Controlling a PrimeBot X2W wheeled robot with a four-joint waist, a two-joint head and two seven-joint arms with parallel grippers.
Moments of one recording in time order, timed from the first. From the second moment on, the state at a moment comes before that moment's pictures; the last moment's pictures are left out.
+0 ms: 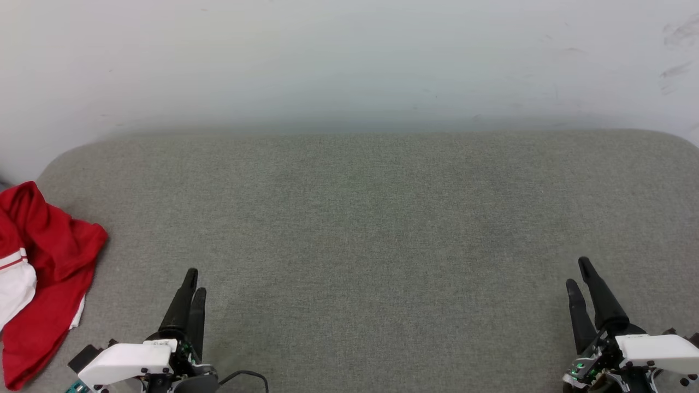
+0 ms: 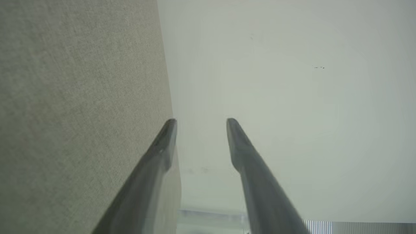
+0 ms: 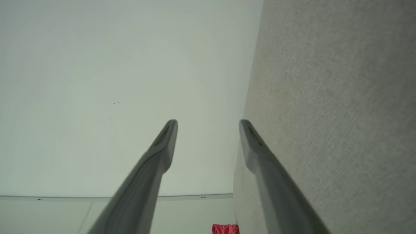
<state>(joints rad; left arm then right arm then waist) -0.07 0.05 0.10 0.28 -1.61 -0.13 0.11 -0.06 -0.05 -0.11 0.27 1.61 0.13 0.10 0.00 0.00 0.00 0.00</state>
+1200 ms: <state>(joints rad) -0.06 0.05 0.02 0.04 -1.19 -0.13 -0.05 -0.04 -0.05 -0.06 0.07 1.06 0.13 -0.05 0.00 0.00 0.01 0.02</state>
